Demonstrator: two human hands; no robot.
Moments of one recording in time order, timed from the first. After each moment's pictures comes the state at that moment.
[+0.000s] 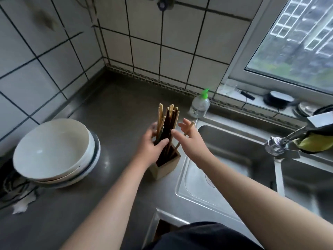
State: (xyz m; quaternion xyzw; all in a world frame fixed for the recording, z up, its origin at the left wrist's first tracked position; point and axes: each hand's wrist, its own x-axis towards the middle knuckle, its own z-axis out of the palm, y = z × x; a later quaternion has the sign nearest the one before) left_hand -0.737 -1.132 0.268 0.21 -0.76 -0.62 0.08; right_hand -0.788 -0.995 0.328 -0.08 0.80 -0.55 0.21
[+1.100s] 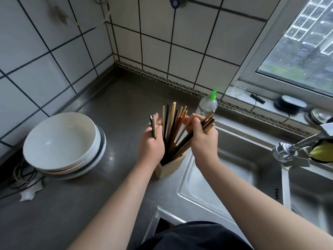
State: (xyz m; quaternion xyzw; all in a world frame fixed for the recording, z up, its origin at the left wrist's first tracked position) left_hand -0.728 -1.117 0.307 0.26 -0.71 -0.61 0.21; right_hand -0.779 -1.006 0.350 0.02 0.69 -0.72 0.05
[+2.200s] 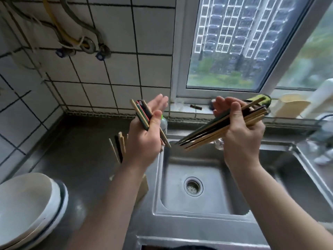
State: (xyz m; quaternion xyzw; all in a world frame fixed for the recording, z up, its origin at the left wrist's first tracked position) left_hand -0.742 -1.019 0.456 -0.10 -0.67 -0.71 0.20; right_hand -0.758 -0.846 0.473 -0.01 0.52 -0.82 -0.24
